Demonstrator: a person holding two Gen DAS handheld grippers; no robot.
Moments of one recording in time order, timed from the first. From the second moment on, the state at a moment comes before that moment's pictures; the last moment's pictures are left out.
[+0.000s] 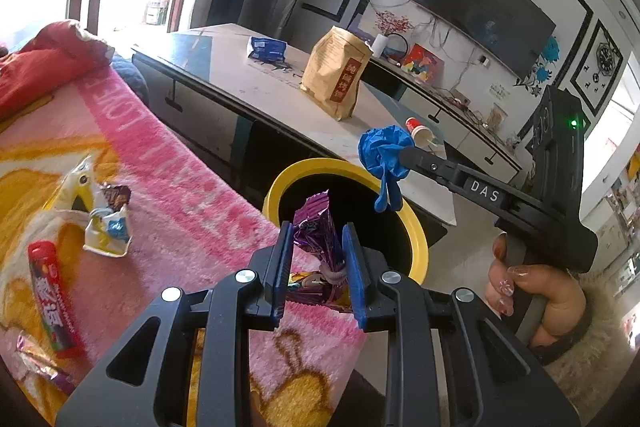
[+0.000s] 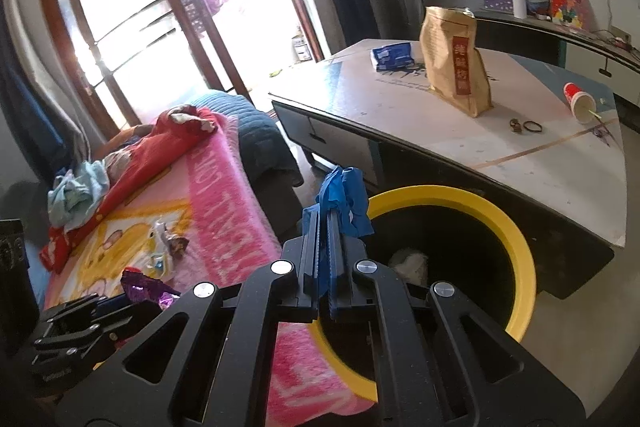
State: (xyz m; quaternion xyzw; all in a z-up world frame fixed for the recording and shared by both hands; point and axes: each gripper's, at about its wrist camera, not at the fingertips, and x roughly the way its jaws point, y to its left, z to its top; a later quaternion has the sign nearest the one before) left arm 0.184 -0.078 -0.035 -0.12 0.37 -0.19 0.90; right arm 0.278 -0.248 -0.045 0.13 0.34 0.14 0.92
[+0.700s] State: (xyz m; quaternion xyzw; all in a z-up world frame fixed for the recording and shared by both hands) left arm 0.212 -0.127 -0.053 -0.09 0.38 -0.21 0.90; right arm 0.291 -0.295 -0.068 0.17 0.36 0.10 0.91
